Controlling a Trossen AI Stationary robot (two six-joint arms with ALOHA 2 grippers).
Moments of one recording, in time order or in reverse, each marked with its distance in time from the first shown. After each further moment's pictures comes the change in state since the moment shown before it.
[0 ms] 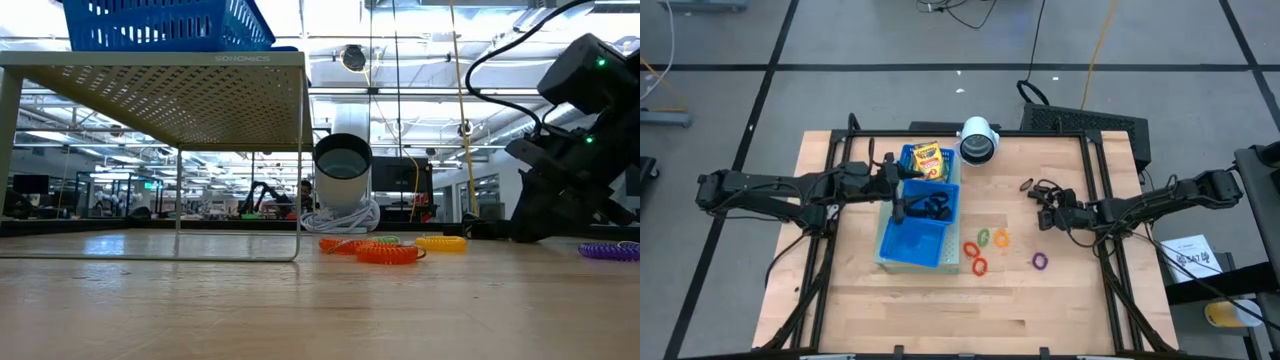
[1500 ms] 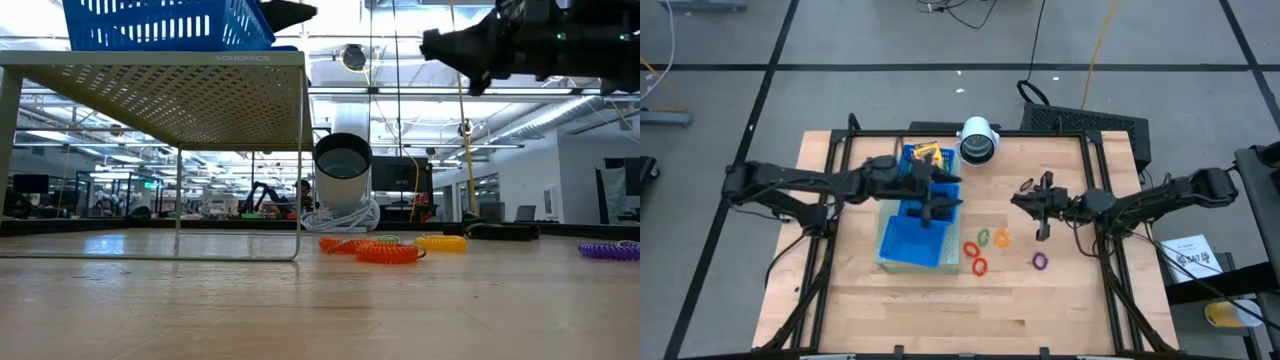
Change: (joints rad) left arm -0.001 0.347 0.206 0.330 0.240 -0.081; right arm -0.001 0.078 0.071 1.180 -0.239 -1.259
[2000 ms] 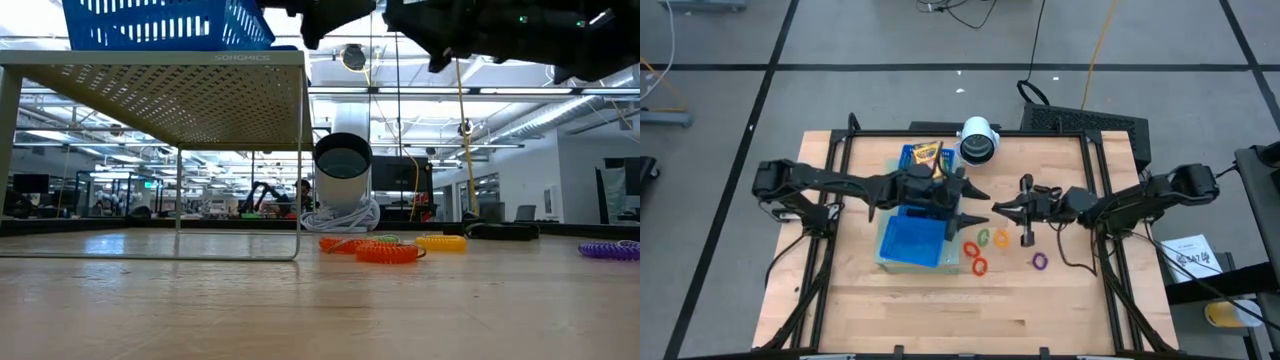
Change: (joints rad) left arm -0.040 0.270 0.194 0.040 0.112 0.025; right arm 0.000 0.255 0.177 0.116 -0.146 -0.103
